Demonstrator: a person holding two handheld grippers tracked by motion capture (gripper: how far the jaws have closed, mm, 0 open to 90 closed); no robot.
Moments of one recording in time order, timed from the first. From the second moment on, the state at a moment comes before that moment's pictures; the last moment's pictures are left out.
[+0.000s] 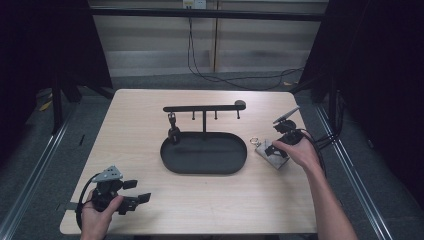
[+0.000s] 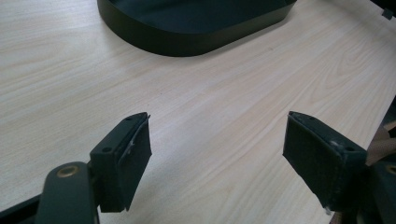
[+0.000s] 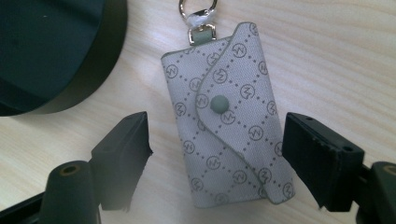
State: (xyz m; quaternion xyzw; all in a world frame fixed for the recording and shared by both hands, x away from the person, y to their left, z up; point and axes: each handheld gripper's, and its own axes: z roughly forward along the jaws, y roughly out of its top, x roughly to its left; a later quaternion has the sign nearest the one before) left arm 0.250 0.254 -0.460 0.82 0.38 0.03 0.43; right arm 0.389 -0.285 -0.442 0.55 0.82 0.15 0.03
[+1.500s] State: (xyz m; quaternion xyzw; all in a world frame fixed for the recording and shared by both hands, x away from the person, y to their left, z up) left arm 0.251 0.251 -0.462 0.83 0.37 0.02 0.42; right arm 0.406 -0.262 -0.462 0.54 0.84 0.07 0.03
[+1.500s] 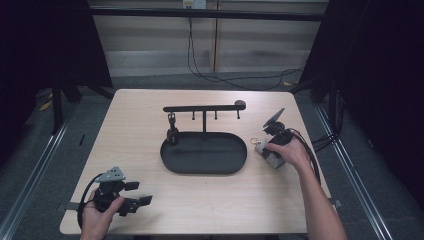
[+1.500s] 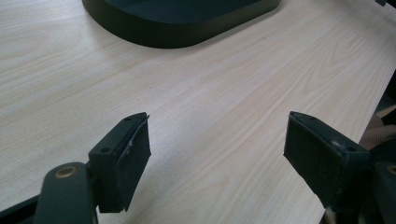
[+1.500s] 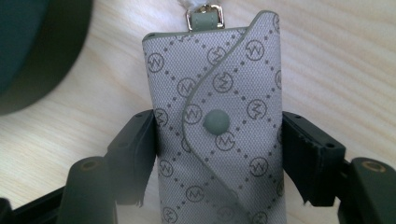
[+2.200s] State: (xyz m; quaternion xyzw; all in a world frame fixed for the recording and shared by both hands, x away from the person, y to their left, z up) left arm 0.249 0.248 -0.461 0.83 0.36 0.02 0.42; right arm 0.403 -0.274 -0.437 0.56 0.82 0.11 0.00
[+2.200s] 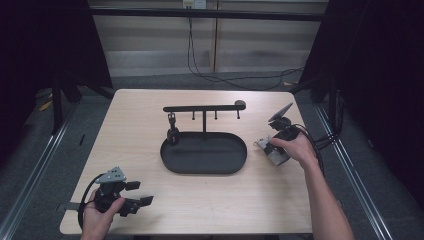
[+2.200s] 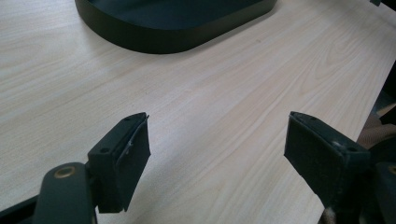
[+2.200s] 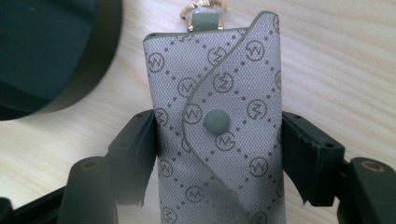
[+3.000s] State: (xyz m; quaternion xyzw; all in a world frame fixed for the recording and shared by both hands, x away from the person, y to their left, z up) left arm 0.250 0.248 -0.461 0.83 0.37 0.02 0.42; right arm 0.406 -0.282 -0.413 0.59 0.80 0.13 0.00
